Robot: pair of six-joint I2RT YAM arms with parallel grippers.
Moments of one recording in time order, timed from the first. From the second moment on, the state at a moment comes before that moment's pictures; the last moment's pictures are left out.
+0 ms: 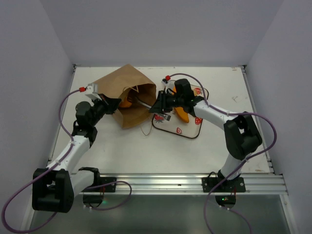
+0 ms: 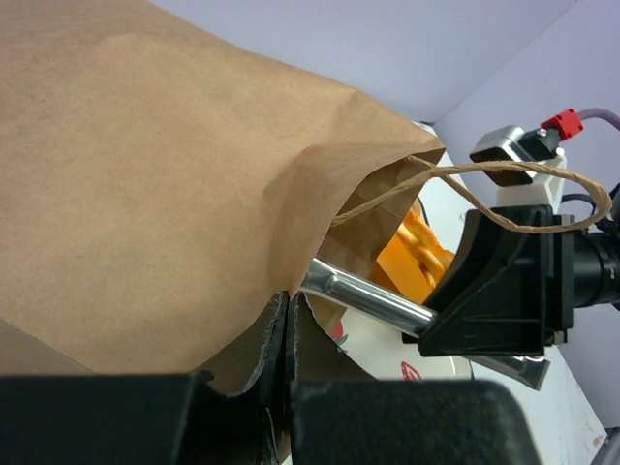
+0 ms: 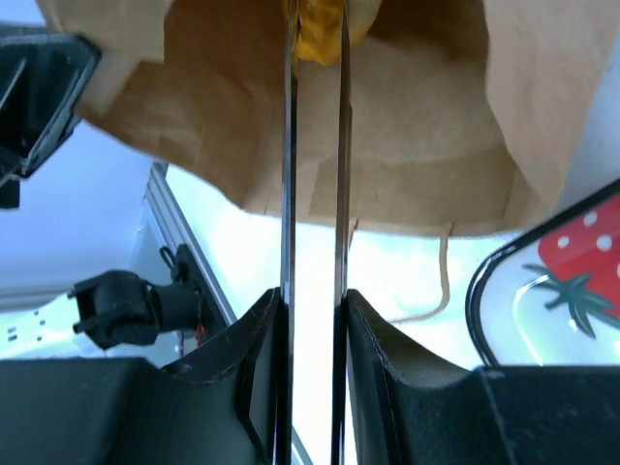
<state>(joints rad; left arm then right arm) -0.07 1.06 0.52 0.45 0.40 -0.56 0.54 1.76 1.20 0.00 -0.65 0.61</state>
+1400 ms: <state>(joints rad) -0.03 1.02 0.58 0.33 0.30 -0.31 -0.05 1.21 1.16 -1.00 -0.88 -0.37</state>
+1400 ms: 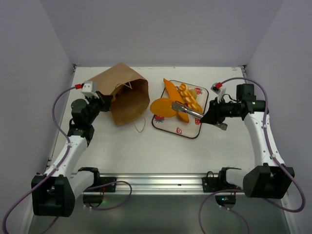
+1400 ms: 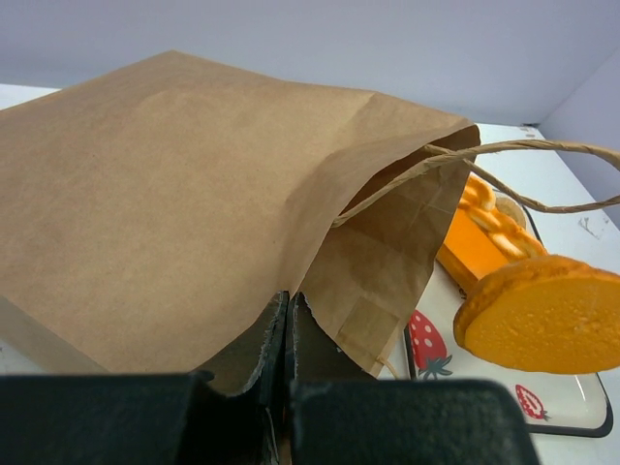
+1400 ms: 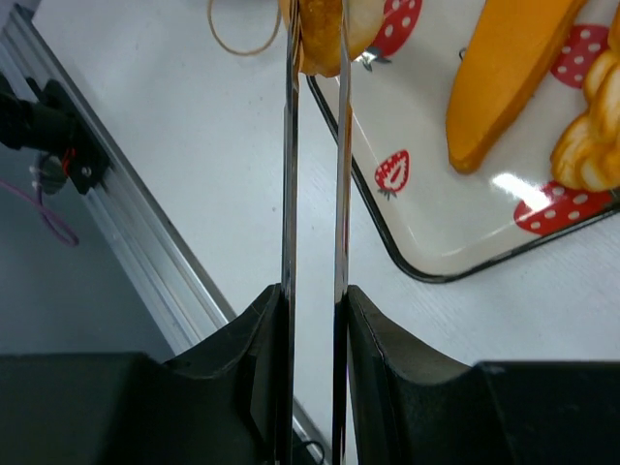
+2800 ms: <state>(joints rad) -0.03 1.02 0.58 0.33 0.30 -0.30 -0.13 1.20 1.02 -1.09 -0.67 -0.60</state>
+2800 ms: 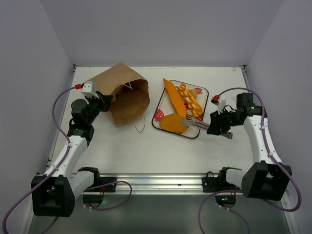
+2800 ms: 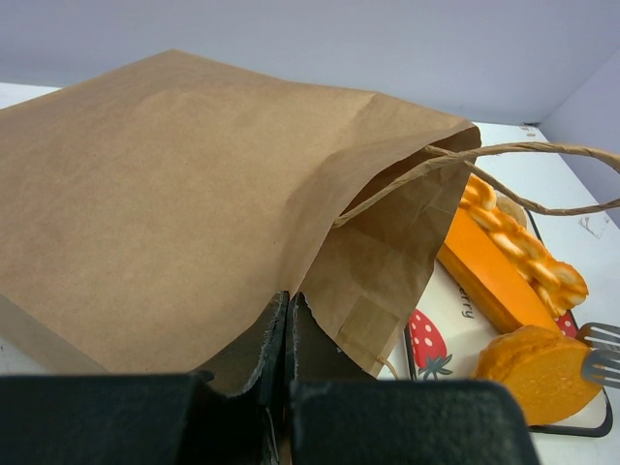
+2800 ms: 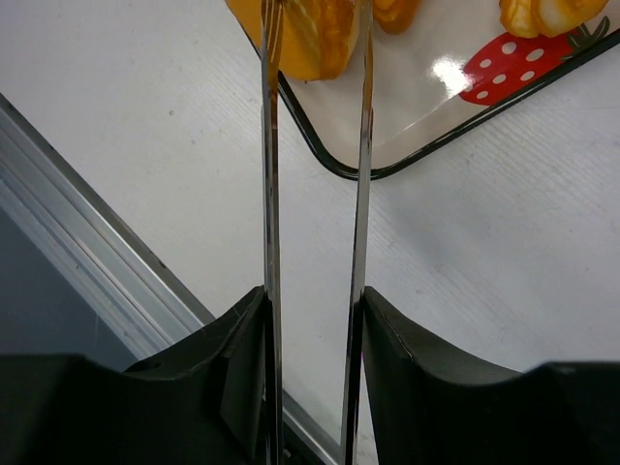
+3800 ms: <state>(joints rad) -0.03 1.02 0.59 0.31 0.34 -0.31 -0.06 1.22 1.20 -1.03 -0.78 -0.53</state>
